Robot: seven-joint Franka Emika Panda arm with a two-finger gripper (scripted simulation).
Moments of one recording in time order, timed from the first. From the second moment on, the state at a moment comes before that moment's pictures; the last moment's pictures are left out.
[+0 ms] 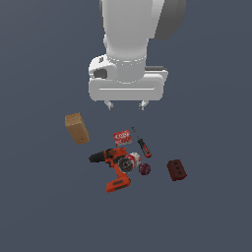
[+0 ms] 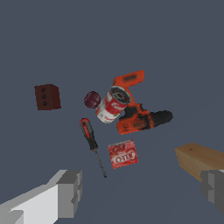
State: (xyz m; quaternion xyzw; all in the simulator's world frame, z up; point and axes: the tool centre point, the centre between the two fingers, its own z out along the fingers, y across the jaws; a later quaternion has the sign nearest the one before) arm 0.004 0.001 0.326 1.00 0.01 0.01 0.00
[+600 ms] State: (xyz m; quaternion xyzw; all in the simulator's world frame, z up) arm -0.005 0.008 0.308 1.00 0.00 -0.02 -0.01
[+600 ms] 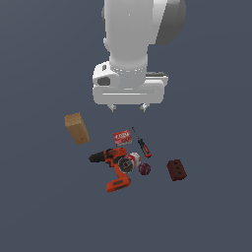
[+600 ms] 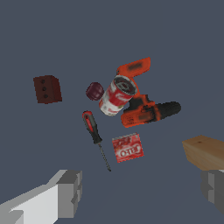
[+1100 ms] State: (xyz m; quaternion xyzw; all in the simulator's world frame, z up) arm -0.003 0.014 0.285 1.00 0.02 -0.02 0.00
